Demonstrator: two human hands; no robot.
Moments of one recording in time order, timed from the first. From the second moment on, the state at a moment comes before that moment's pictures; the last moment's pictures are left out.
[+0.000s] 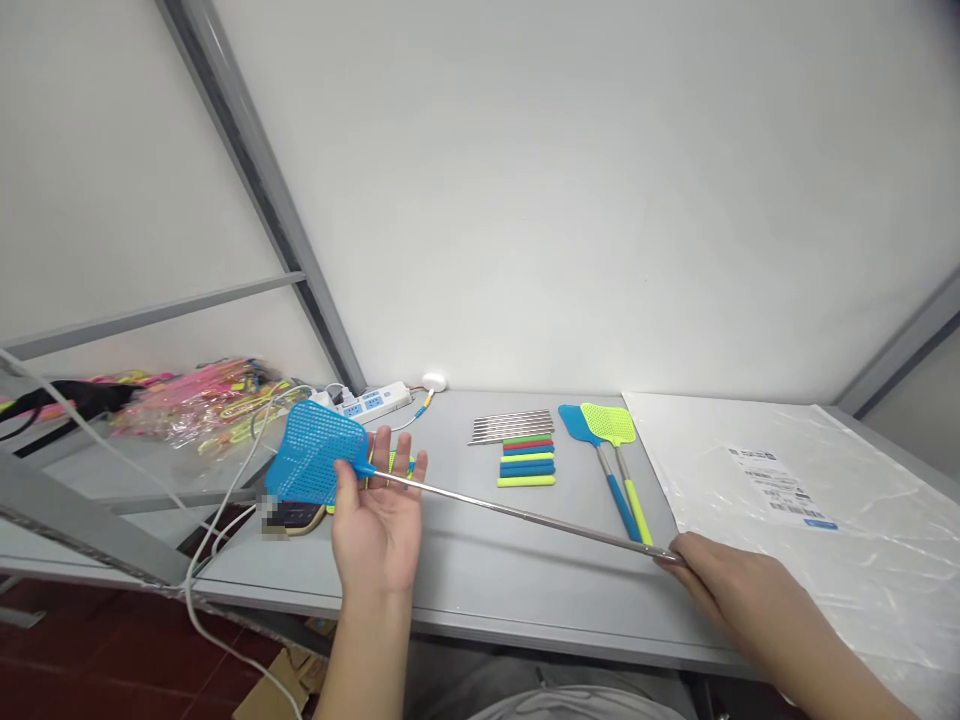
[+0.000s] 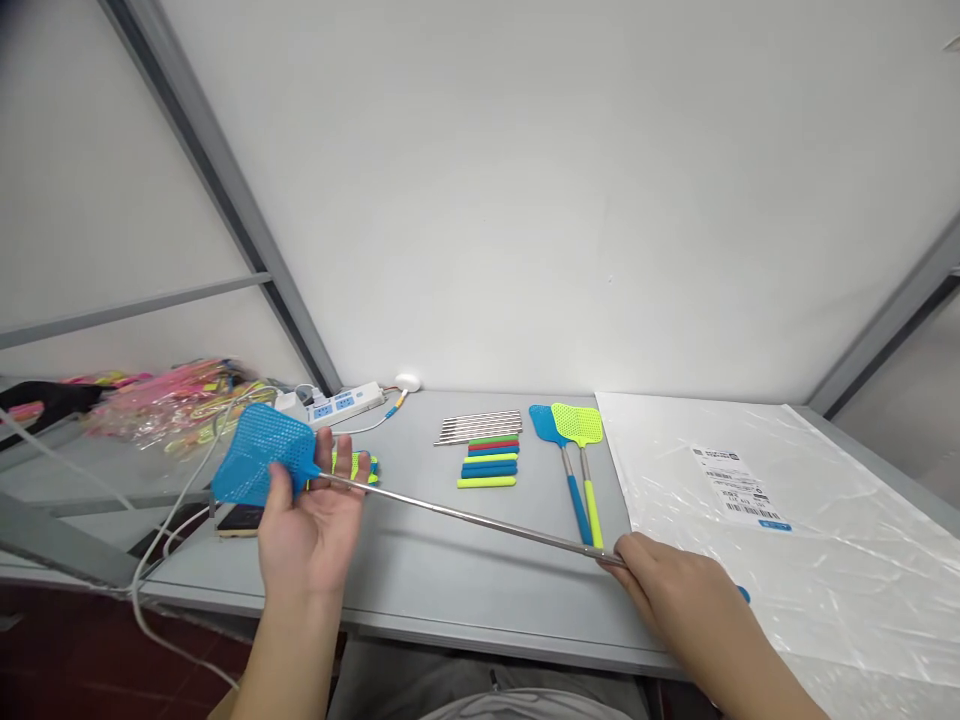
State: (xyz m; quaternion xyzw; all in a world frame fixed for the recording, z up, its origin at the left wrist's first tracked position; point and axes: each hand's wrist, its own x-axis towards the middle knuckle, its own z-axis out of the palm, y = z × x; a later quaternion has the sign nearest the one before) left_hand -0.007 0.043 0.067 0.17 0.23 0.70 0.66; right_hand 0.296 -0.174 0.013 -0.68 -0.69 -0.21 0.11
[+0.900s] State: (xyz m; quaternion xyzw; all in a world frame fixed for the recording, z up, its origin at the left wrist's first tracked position) left_hand 0.147 -0.006 0.054 0.67 0.20 0.37 0.61; right_hand 0.246 -0.137 0.052 -0.71 -0.52 0.28 0.38
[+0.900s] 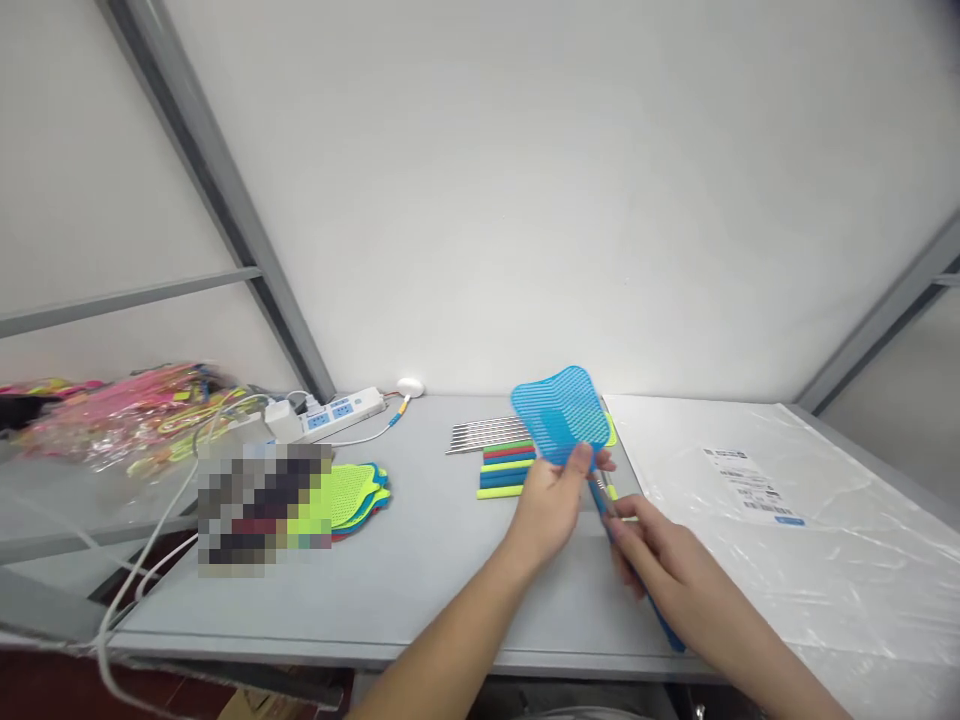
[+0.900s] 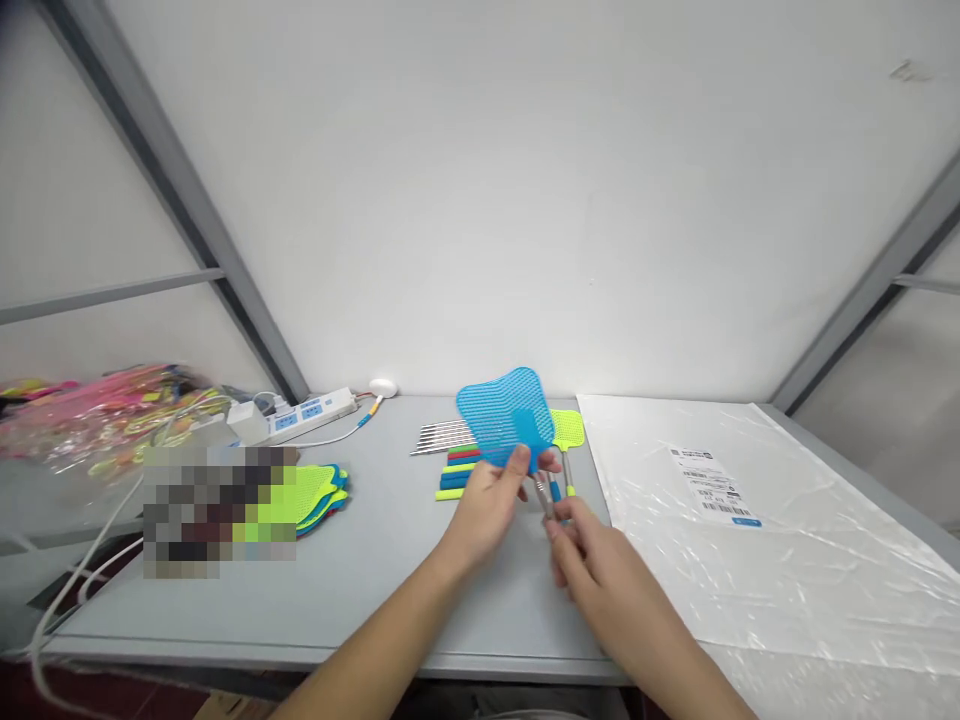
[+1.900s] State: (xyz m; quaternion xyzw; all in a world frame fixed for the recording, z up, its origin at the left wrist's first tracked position) left_hand 0.204 0.032 0.028 0.90 0.37 0.18 0.11; right_hand 0.331 -0.085 0.027 -0.88 -0.44 0.13 0.12
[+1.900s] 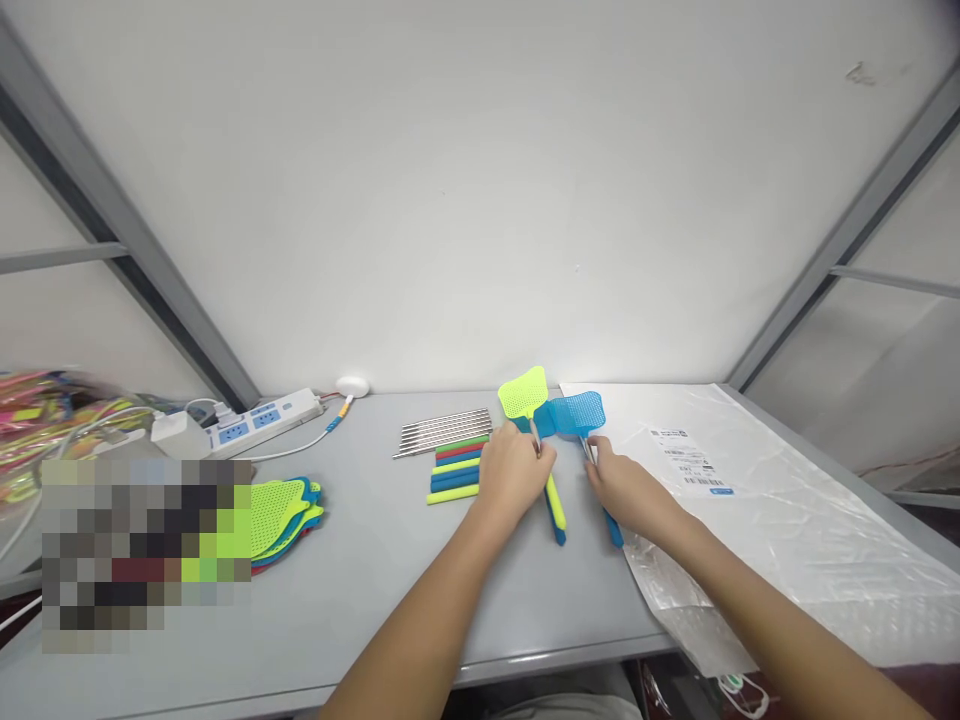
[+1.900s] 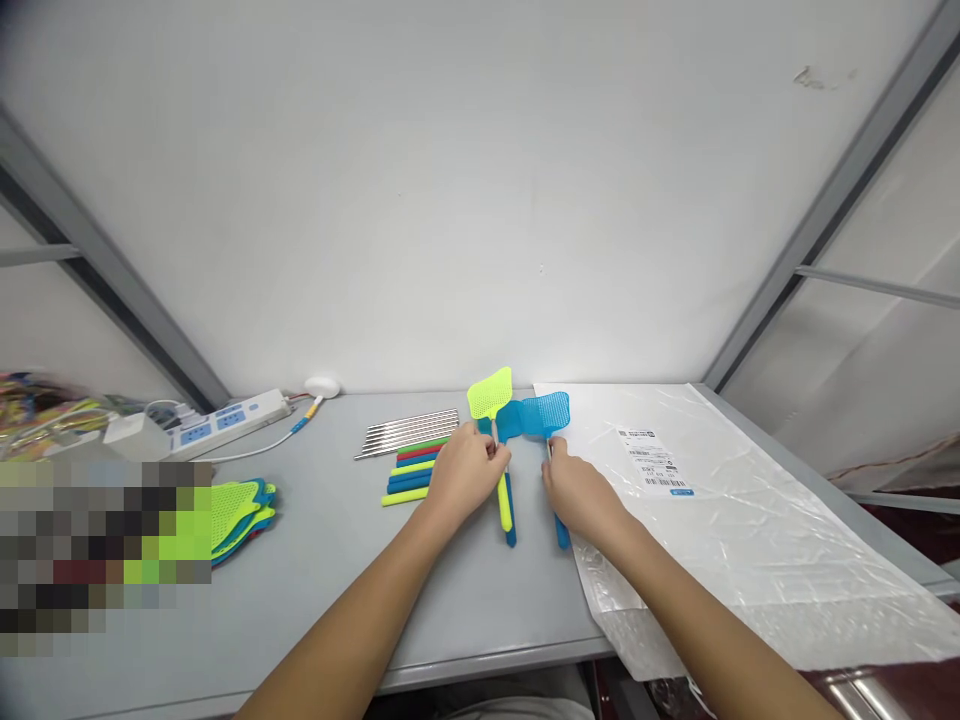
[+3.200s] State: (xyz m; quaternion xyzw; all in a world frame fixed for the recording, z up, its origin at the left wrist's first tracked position) left_hand 0.225 0.020 0.004 0.93 0.31 0.11 0.14; right_hand 0.328 -0.090 0.015 -0.79 -0.48 0.28 0.24
